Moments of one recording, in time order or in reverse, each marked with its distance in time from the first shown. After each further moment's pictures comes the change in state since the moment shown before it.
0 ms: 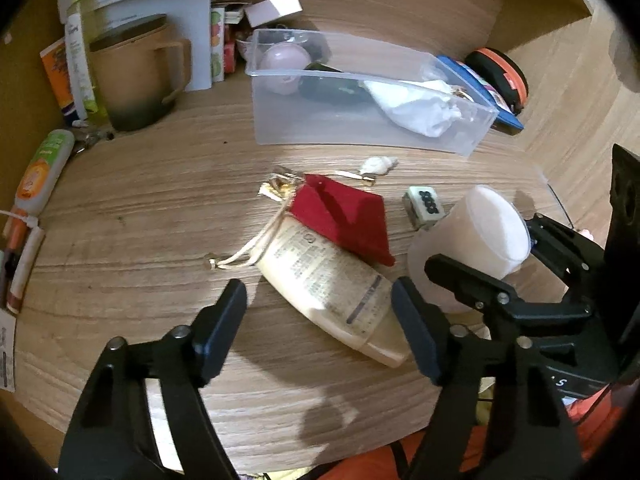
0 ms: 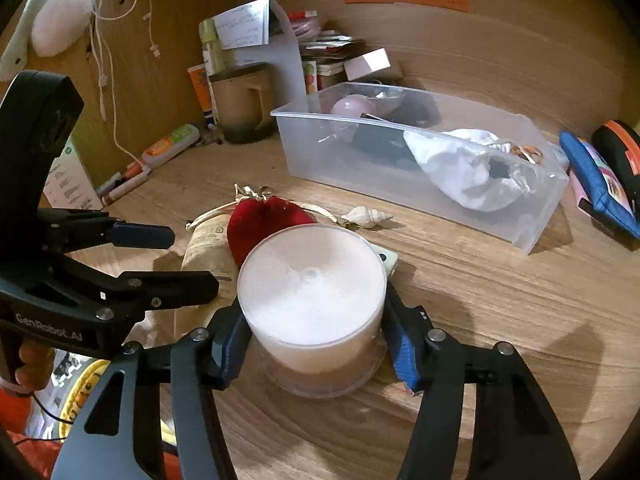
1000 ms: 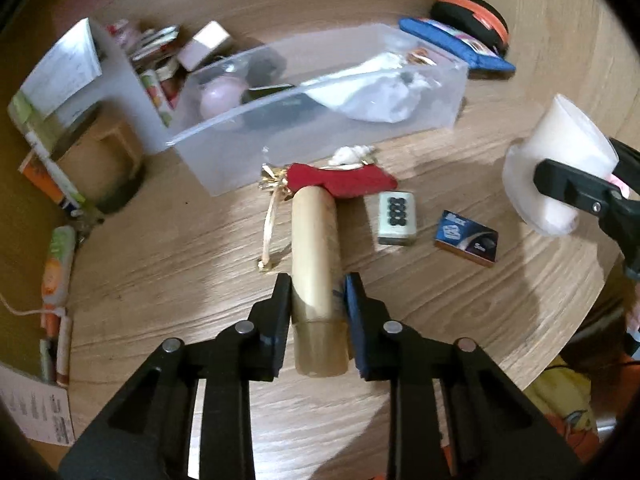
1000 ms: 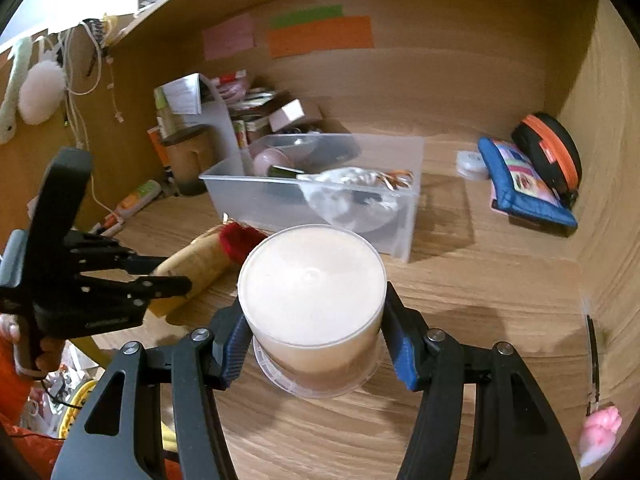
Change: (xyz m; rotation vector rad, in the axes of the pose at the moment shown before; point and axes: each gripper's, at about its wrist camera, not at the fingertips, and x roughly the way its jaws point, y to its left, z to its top) left arm 0.024 -0.067 0.023 0.263 0.037 0.172; right arm -0.068 -0.079 -0.002 0.108 -0.120 -0.072
